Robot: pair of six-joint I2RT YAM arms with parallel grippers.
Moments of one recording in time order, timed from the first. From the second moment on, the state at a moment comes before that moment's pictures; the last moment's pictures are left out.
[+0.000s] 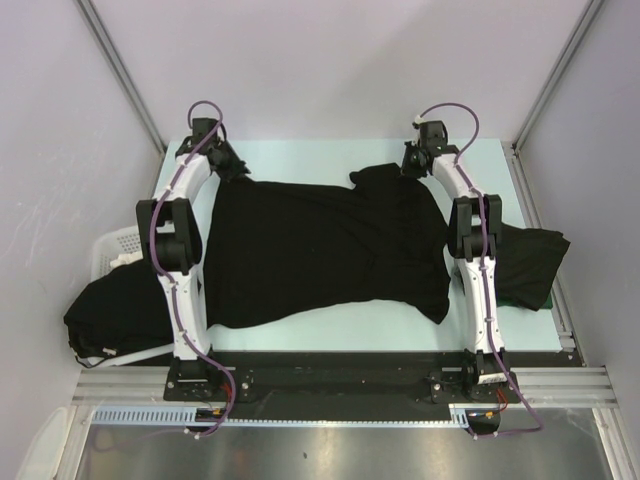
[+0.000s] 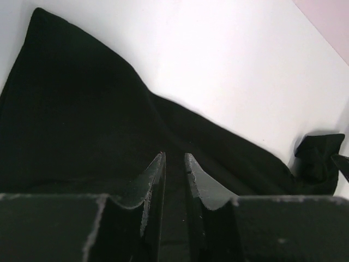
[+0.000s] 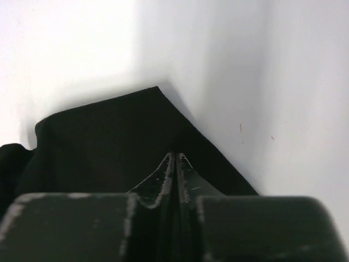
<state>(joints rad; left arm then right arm) 0.02 2.24 1.94 -0.53 0.20 -0.61 0.12 2.62 2.34 -0.53 -0.20 0.26</state>
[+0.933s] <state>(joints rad) 0.02 2.24 1.94 -0.56 0.21 -0.59 0.02 2.64 2.40 -0.54 -0.14 0.29</state>
